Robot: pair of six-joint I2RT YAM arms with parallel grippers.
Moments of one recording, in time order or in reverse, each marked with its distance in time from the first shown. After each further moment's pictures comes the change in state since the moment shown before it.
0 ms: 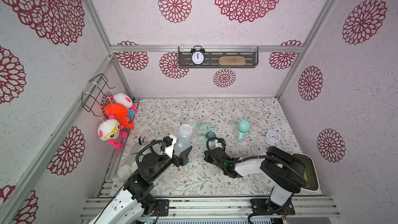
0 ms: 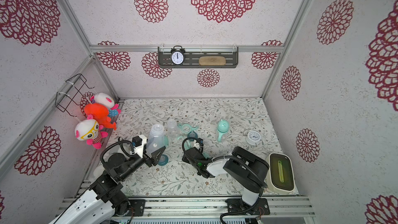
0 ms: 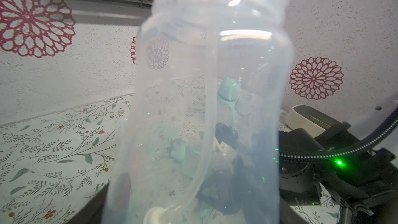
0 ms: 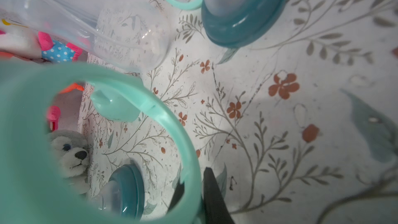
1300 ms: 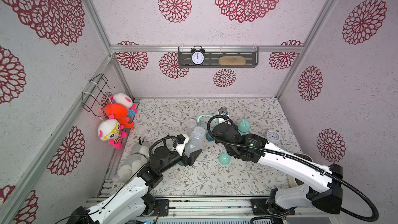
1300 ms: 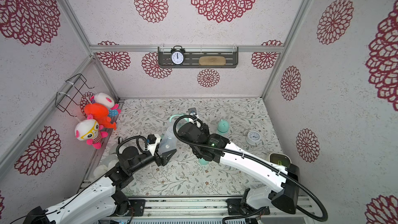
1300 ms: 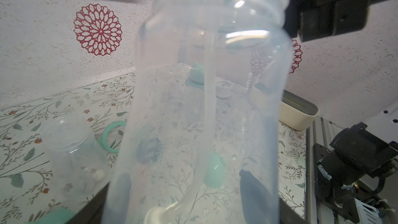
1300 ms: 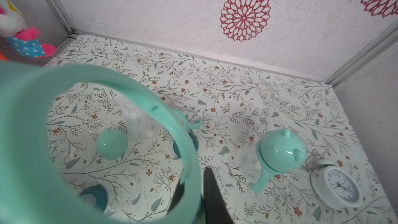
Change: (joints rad) left arm -0.017 0.323 -0.014 0.282 0.217 0.005; right arm 0.087 -0.319 0.767 -1.151 0.512 -0.705
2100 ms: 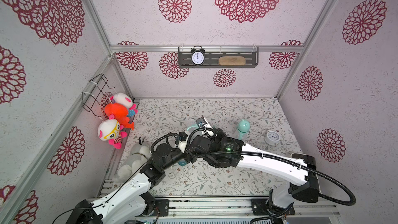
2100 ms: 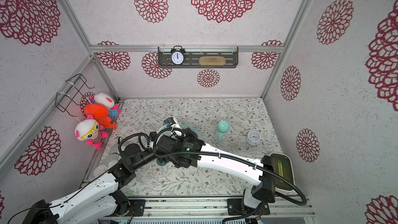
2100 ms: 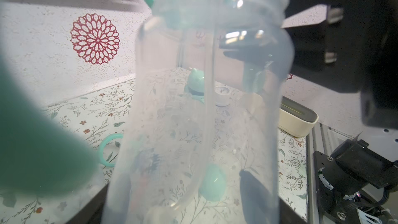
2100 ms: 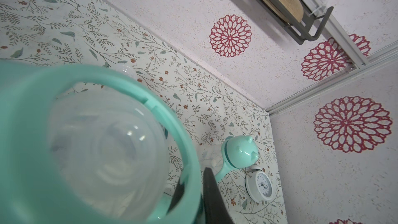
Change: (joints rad) left arm -0.011 0.065 0.049 0.044 -0.005 -0.001; right arm 0.186 0.225 0.252 -0.357 0.268 -0.032
